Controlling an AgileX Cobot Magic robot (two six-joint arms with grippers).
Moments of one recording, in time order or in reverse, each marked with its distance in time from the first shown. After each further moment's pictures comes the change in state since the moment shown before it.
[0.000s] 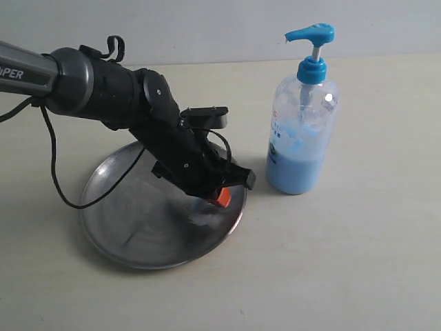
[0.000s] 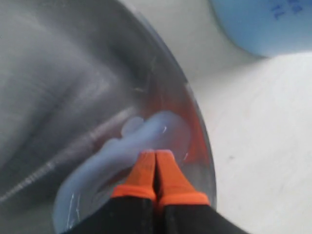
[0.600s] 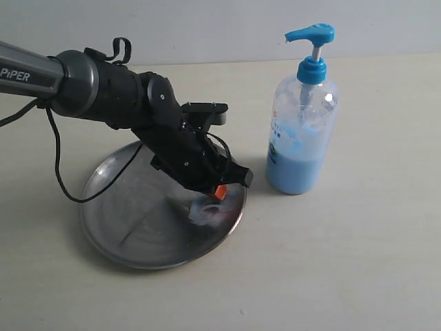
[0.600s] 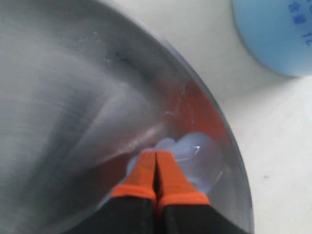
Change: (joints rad) left arm -0.004 0.020 -0.008 0.121 -0.060 -0.062; right arm 0.000 0.000 0.000 0.000 0.000 0.000
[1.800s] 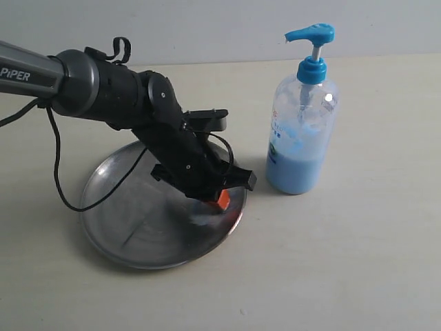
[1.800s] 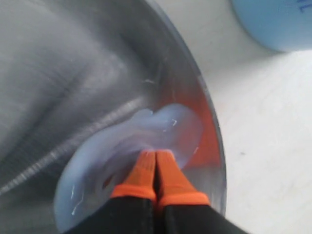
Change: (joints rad) left arm -0.003 -0.001 -0.005 -0.061 0.082 -0.020; right arm 0.000 0.000 0.000 0.008 0.000 0.000
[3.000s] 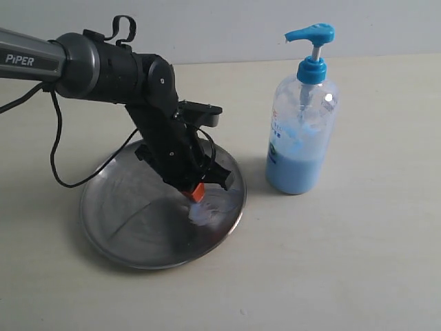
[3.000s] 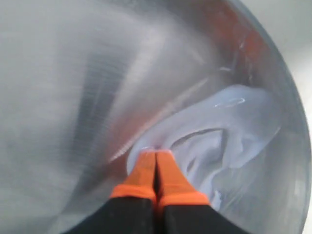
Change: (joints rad) left arm 0.039 0.033 -0.107 0.281 0.176 -0.054; right arm 0.000 0.000 0.000 0.014 -0.015 0.000
